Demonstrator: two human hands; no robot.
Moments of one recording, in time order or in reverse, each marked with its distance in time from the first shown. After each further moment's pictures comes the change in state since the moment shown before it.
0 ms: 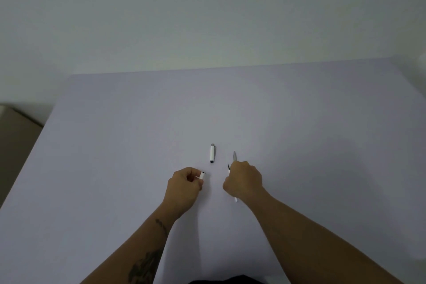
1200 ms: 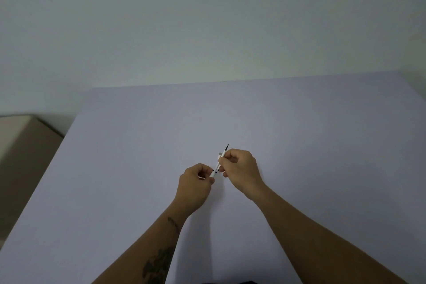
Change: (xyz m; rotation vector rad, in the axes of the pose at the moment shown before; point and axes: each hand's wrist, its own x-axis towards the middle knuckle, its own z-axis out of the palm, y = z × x) left_hand -0.011 0.031 -0.002 0.037 0.069 0.130; right_hand -0.021 -0.033 -0.051 0.866 0.056 -0.090
